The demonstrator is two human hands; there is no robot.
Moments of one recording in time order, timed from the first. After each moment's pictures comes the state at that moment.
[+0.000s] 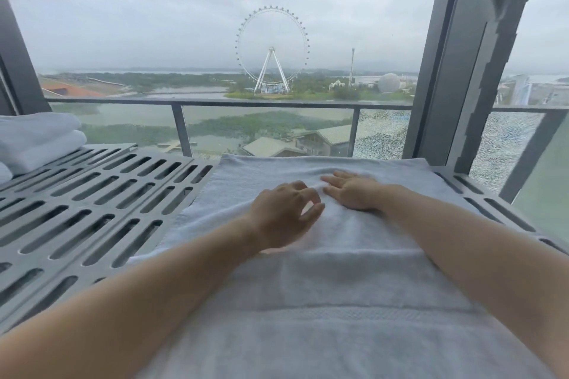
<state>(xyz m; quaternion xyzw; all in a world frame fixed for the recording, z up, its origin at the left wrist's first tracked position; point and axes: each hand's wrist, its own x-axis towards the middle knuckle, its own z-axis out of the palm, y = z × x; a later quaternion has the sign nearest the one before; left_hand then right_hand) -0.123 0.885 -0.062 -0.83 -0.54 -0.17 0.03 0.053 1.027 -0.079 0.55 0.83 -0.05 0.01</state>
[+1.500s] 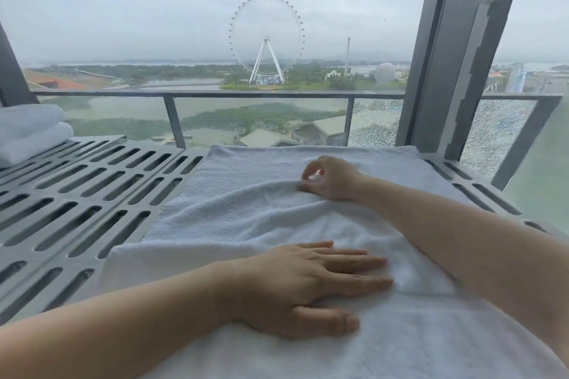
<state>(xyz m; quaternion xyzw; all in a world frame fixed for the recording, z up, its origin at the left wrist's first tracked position) -0.101 0.799 -0.064 -0.96 -0.26 -0.01 -0.08 0.030 0.985 -0.067 0.47 0.86 -0.09 -0.19</state>
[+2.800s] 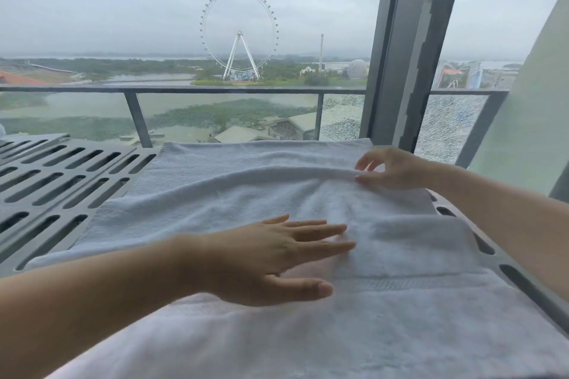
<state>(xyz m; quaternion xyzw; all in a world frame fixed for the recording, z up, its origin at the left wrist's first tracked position) -0.071 0.819 -0.056 -0.95 -0.29 0.02 -0.10 0.207 0.984 -0.055 0.53 0.83 -0.12 -0.17</state>
